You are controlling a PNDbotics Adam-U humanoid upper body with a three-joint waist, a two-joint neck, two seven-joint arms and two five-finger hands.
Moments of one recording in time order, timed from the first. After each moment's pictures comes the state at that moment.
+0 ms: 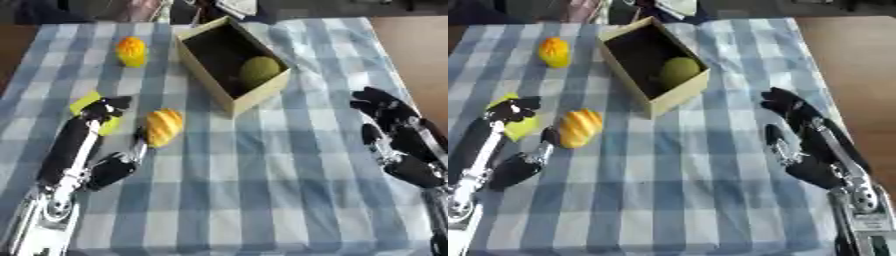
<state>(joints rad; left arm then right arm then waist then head) 0.01 0.28 -0.03 -1.98 -0.86 -0.04 -0.08 -0.20 -0.15 -0.01 -1.70 0.07 -0.29 0.45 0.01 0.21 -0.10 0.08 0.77</state>
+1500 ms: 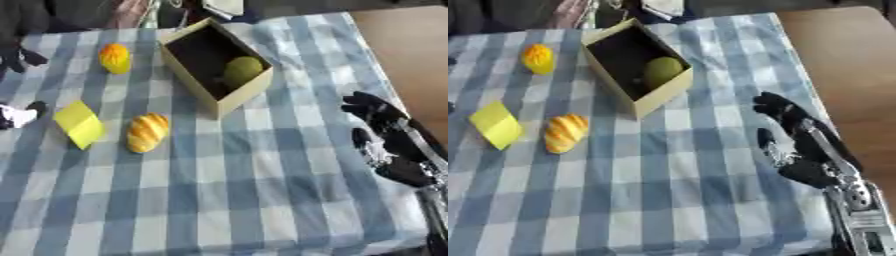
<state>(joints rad) -0.22 1.02 -0.01 -1.76 -0.51 0.03 -0.51 -0.20 -0.17 0.00 -1.68 0.08 -0.29 0.46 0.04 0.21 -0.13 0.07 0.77</state>
